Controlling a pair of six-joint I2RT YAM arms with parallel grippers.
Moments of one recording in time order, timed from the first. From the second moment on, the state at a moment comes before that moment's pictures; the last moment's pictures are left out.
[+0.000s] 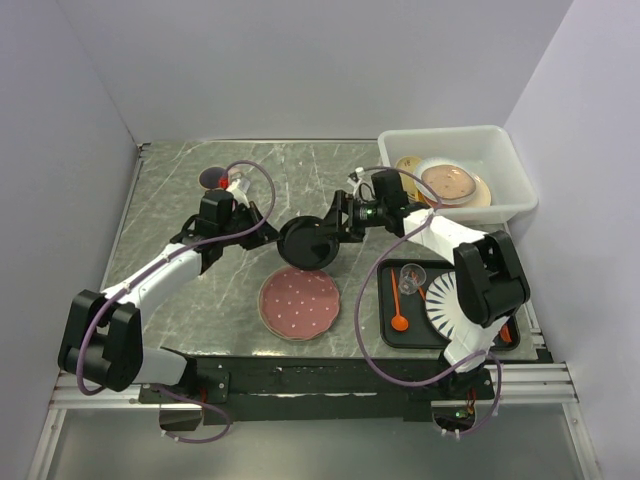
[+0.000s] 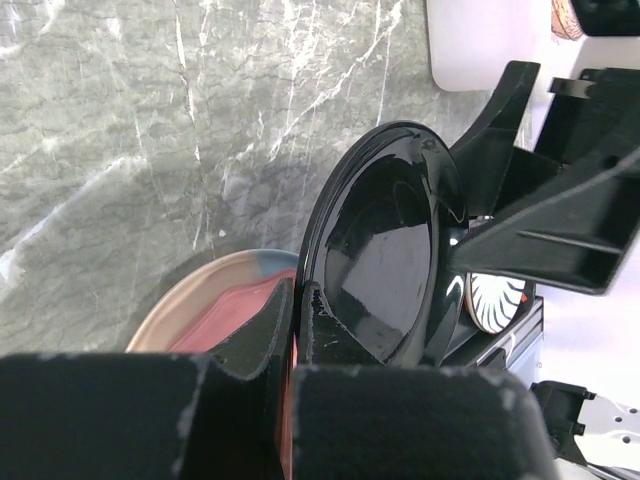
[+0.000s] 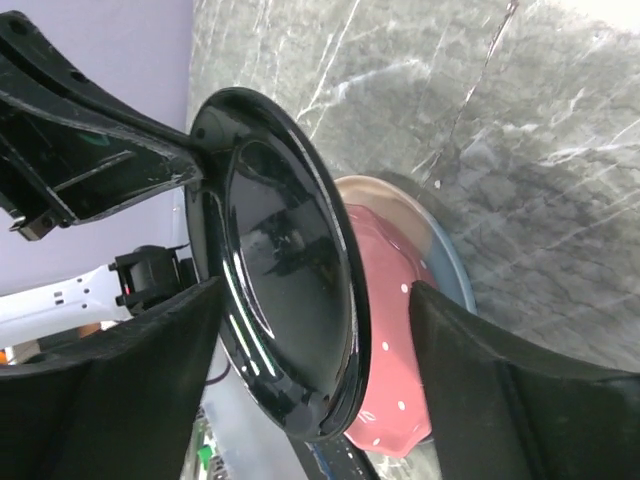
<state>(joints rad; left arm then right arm) -0.35 1.35 0.84 -0.06 0.37 -0.70 0.38 1.74 1.13 -0.09 -0.80 0.62</state>
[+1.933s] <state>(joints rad) -0.33 1.23 0.84 -0.09 0.34 -0.69 0.29 1.78 1.25 -0.20 -0.77 0.54</state>
